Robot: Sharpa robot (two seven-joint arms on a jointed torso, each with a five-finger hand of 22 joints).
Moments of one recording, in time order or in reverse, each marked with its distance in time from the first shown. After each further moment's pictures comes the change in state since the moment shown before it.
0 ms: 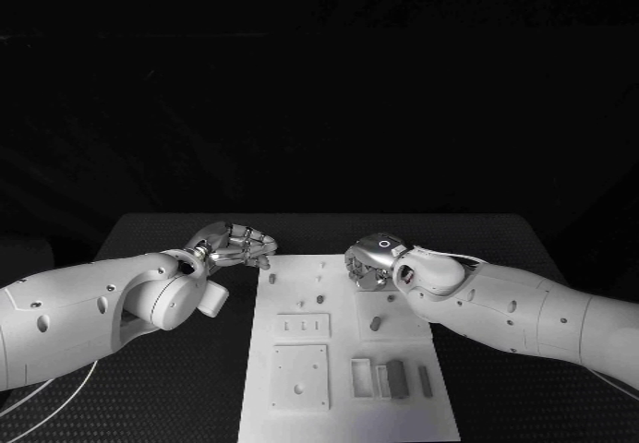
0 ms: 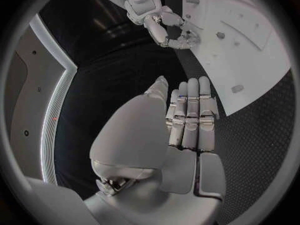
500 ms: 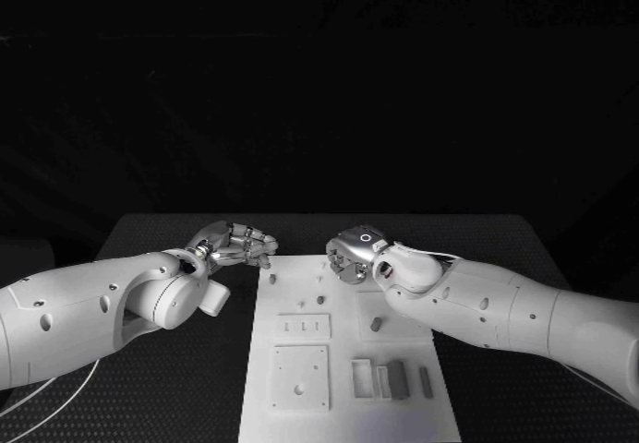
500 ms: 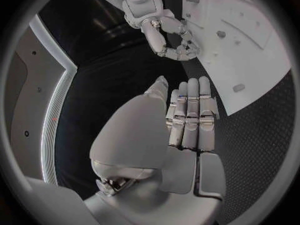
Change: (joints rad) left arm 0.002 0.008 0.000 -0.007 0.000 -0.002 0.002; left_hand 0.000 0.000 0.000 0.000 0.000 0.000 0.000 0.000 0.000 0.000 0.000 -0.004 0.000 0.000 0.000 0.000 0.002 0.000 0.000 0.000 0.000 0.000; right arm 0.009 0.098 0.003 -0.056 -0.031 -0.070 -0.042; right_hand -0.007 -0.007 0.004 -0.004 0.004 0.000 0.000 0.000 0.000 0.000 0.000 -0.004 0.000 0.001 0.002 0.000 0.005 0.000 -0.002 -0.002 0.008 0.000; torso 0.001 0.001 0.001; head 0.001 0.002
